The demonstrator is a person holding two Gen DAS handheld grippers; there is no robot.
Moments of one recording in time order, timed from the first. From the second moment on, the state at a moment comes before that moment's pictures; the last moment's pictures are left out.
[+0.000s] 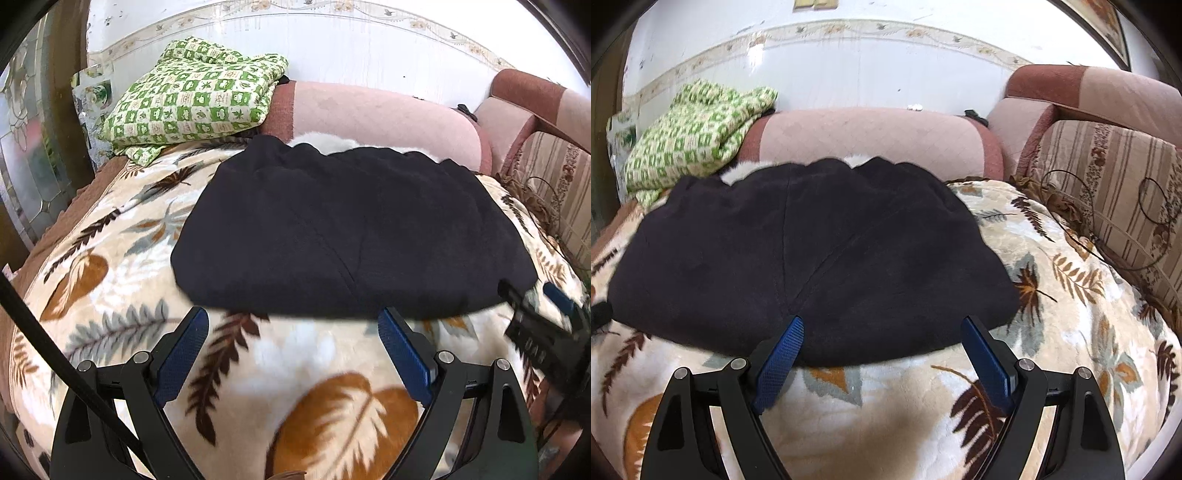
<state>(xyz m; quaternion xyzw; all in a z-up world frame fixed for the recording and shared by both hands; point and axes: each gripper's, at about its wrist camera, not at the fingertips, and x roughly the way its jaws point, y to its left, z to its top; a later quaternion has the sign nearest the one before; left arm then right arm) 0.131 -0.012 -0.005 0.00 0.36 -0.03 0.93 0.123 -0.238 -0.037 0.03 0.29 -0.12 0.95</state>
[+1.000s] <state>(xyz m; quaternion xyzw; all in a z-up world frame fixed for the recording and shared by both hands) 0.071 -0.016 -0.019 0.01 0.36 -0.05 0.93 0.046 -0.231 -0.040 0.04 0.28 -0.16 0.95</state>
